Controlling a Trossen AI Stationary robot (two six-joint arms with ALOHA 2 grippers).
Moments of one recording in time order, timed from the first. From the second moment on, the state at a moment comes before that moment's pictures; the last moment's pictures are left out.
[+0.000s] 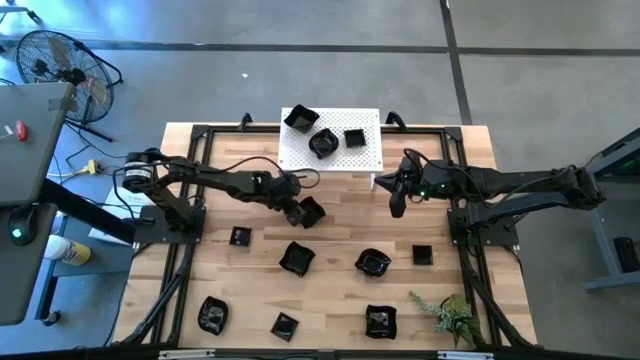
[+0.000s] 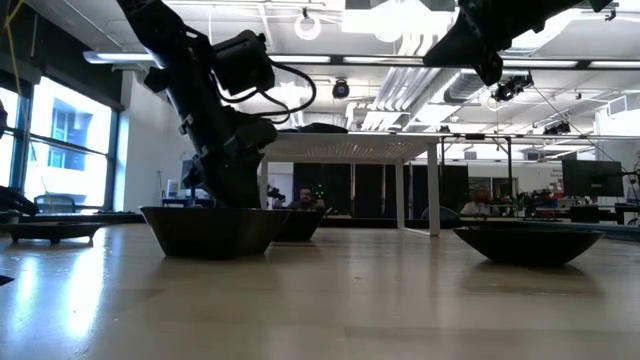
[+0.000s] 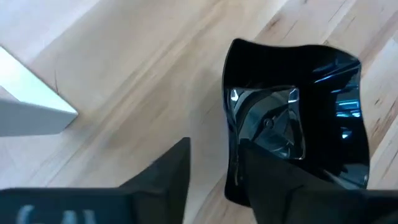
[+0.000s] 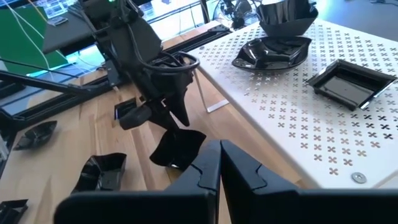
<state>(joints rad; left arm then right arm) 0.14 1.60 0.83 -0.23 -0.09 -0.58 -0.05 0.91 0.71 -0.19 0.26 0.38</state>
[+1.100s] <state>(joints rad) 0.04 1.49 1.27 -0.60 0.14 -0.61 -0.08 0.90 0.71 -0.20 0.27 0.31</state>
